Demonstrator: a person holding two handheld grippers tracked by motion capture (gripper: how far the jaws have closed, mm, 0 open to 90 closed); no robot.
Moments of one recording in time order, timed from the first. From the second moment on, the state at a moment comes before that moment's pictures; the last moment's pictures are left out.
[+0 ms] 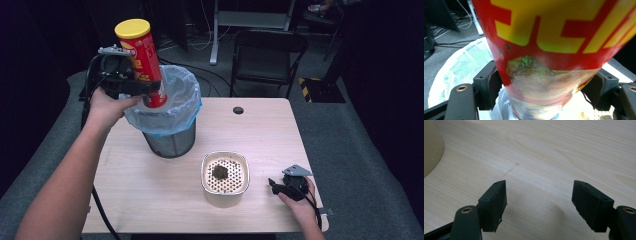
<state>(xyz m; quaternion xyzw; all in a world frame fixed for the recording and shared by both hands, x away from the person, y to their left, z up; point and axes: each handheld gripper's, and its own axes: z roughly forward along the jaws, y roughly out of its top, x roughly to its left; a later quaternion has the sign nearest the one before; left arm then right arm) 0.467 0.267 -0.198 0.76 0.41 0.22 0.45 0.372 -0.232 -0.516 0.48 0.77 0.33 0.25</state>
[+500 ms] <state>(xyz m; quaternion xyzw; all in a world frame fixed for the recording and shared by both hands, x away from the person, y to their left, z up) 0.508 0.276 -0.241 0.74 0.46 0.22 0.43 0.373 -0.231 -0.517 0.47 0.78 0.32 0.25</state>
